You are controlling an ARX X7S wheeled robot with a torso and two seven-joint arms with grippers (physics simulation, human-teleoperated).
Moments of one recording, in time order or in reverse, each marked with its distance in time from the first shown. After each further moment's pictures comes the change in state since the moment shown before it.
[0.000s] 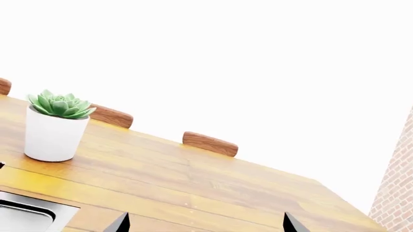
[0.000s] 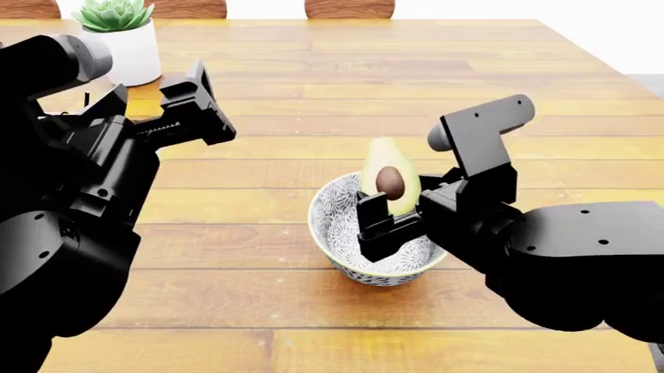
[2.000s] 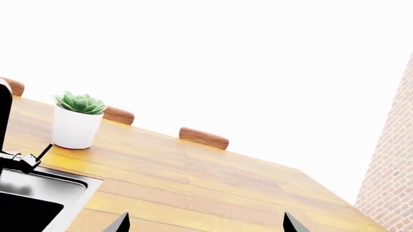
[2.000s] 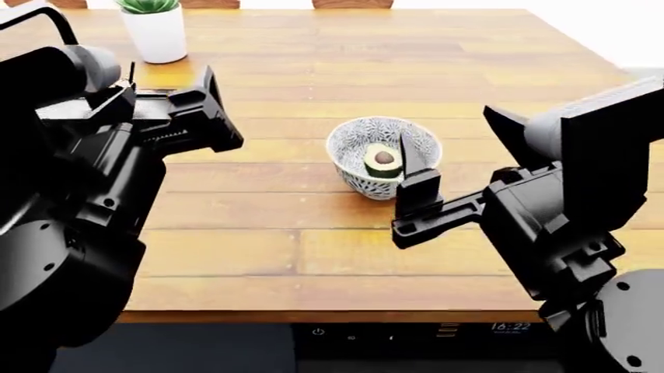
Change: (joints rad) left arm 0.017 -0.008 0.024 0.026 0.003 0.025 0.006; right arm -0.104 0.133 0.166 -0.429 -0.190 -0.170 0.109
